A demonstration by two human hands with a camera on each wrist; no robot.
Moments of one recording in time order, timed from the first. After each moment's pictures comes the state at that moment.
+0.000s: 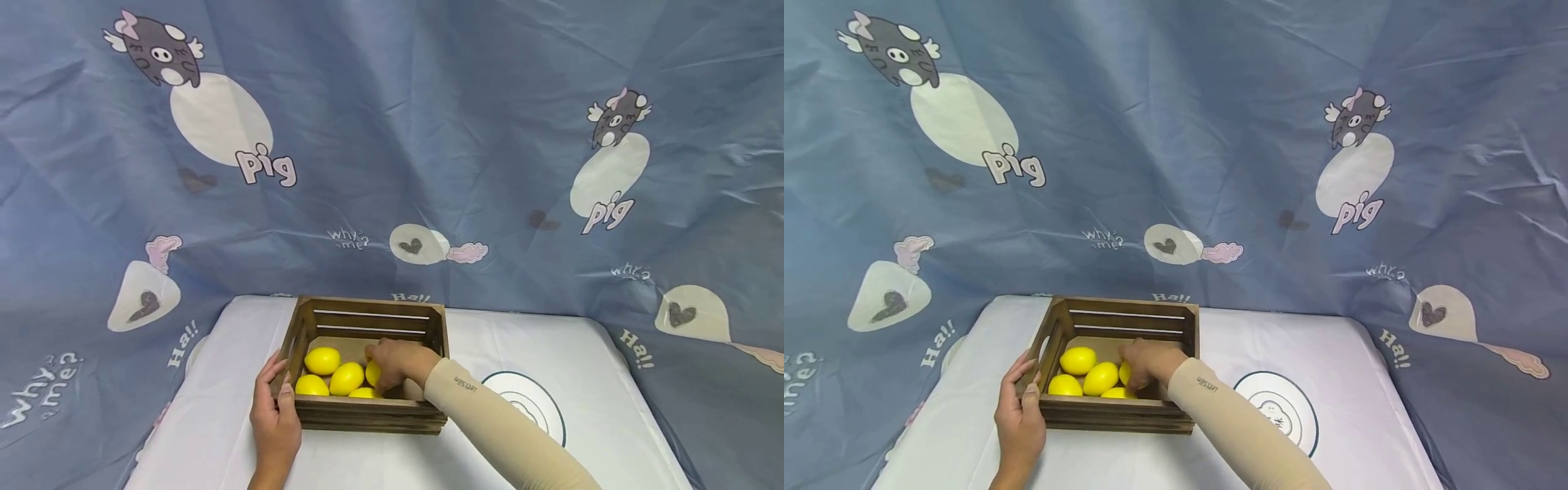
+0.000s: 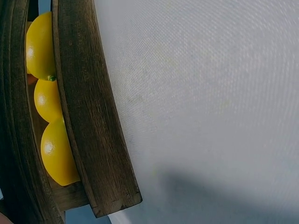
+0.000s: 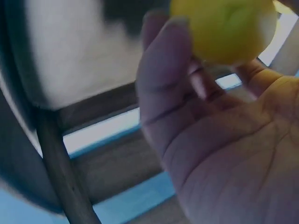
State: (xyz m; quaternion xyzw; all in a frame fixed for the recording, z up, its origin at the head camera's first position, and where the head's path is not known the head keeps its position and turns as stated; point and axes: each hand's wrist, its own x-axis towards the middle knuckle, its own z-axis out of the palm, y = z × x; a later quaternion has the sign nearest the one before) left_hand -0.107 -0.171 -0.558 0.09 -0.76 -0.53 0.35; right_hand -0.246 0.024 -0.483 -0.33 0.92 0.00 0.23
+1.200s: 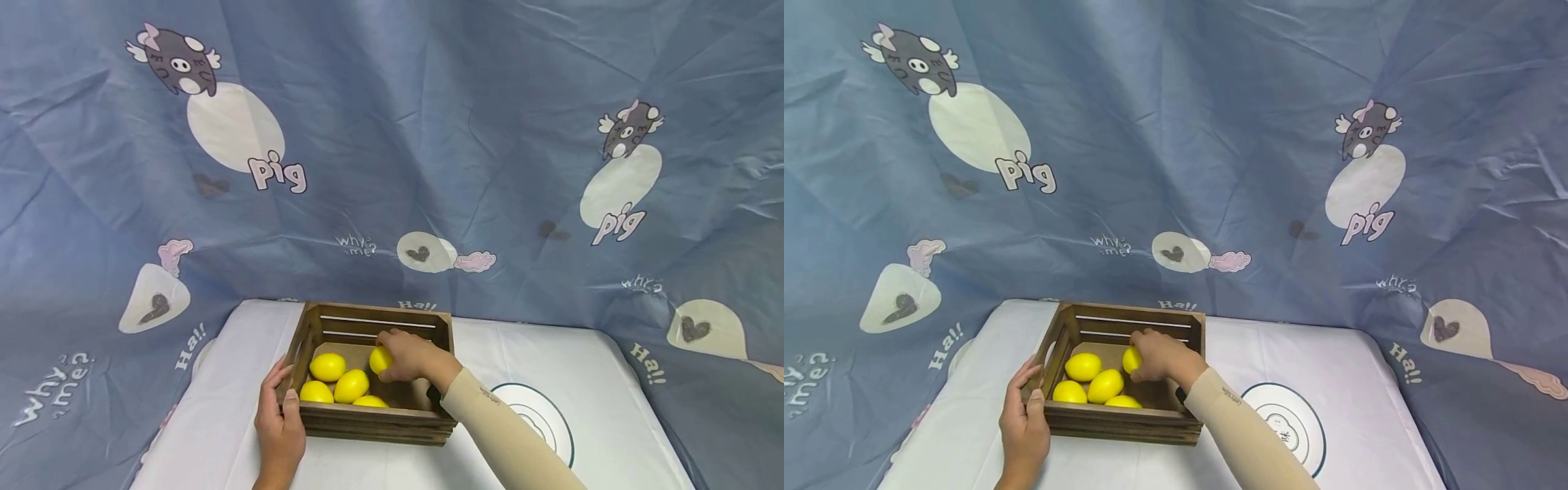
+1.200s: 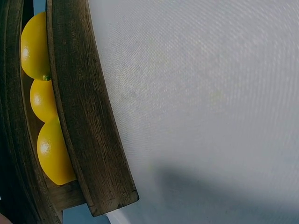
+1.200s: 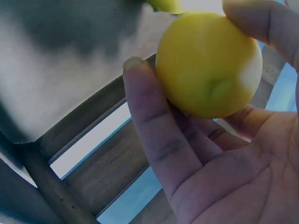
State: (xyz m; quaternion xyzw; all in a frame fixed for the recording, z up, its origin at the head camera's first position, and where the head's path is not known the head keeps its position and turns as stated) left_hand -0.107 -0.171 -0.560 0.10 -0.77 -0.51 0.35; right_hand -0.260 0.044 -0.468 -0.34 0.91 -0.13 0.18
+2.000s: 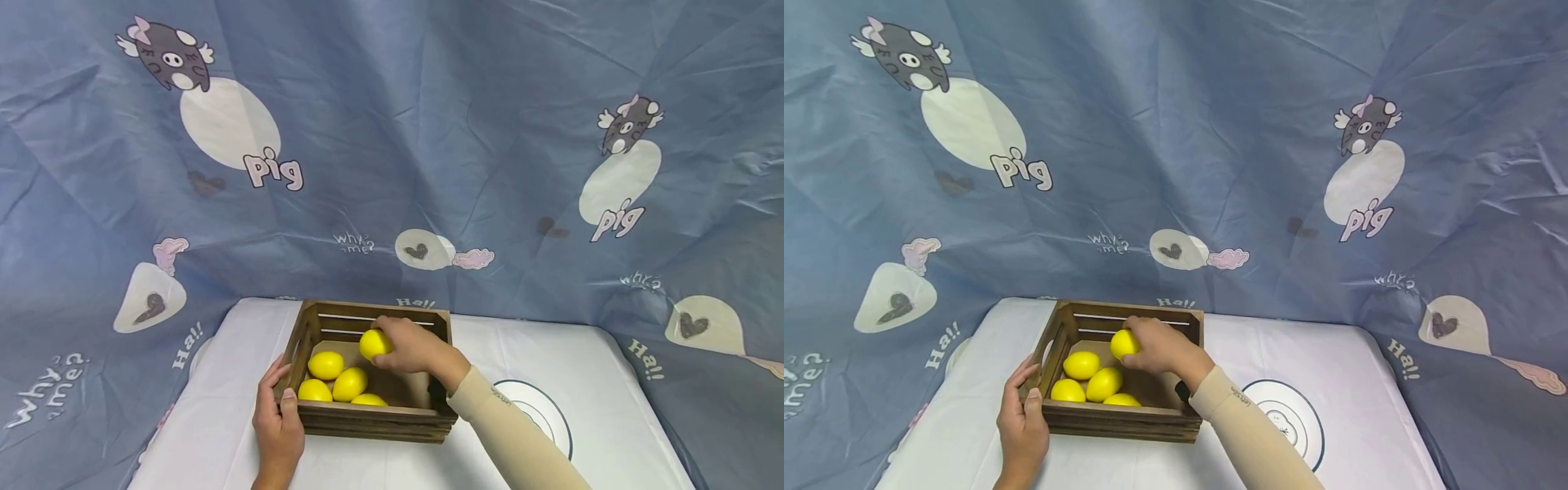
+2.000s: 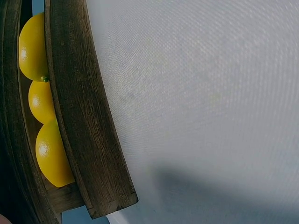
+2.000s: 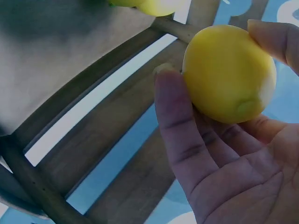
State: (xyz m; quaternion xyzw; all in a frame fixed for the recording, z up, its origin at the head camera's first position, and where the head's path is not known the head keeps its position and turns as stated) left_hand -0.107 -0.170 -0.562 0.09 -0.77 -0.51 0.37; right_hand -0.257 0.052 -0.444 -0.38 0.89 -0.22 0.13
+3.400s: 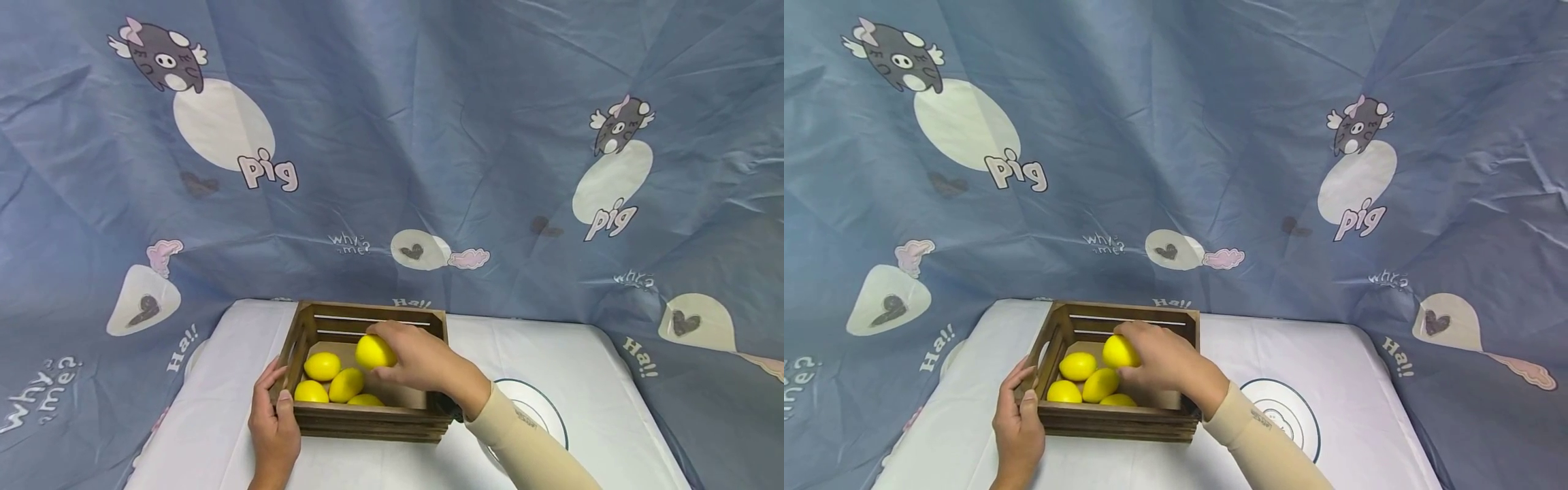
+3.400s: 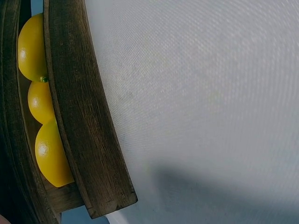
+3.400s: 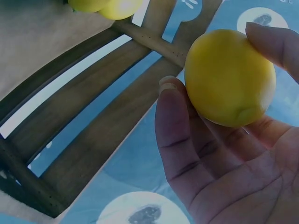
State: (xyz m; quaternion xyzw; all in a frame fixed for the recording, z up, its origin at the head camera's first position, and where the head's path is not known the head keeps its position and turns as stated) left_hand -0.108 -0.171 -0.561 0.09 -0.77 -0.51 0.37; right_hand -0.216 0.068 -0.407 -0.42 0.88 -0.21 0.05
